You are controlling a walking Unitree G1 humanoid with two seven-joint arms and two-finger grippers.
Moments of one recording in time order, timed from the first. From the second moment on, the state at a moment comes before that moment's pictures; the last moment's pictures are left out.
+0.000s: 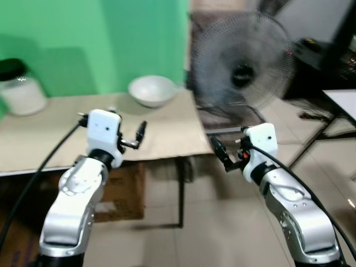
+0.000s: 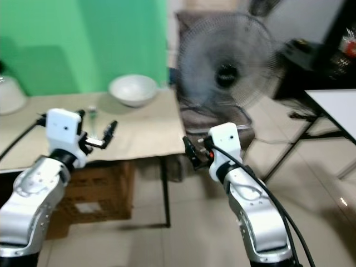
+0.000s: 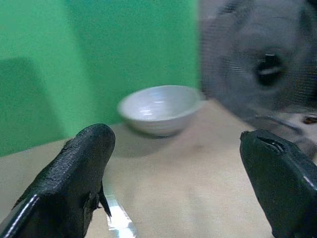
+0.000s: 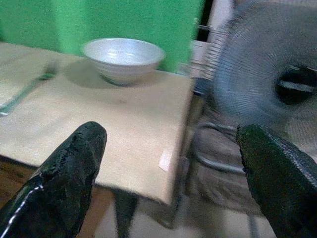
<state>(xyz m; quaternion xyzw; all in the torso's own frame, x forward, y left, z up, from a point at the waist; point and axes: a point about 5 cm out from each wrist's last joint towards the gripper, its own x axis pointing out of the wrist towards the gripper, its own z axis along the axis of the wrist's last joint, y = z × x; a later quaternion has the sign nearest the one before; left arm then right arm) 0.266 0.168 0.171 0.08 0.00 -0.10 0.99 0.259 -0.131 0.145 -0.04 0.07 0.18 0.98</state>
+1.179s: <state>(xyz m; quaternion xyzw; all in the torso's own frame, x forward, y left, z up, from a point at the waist) 0.277 0.163 0.168 0.08 0.06 -0.19 0.98 0.275 -0.126 0.148 -0.03 0.06 0.18 0.98</state>
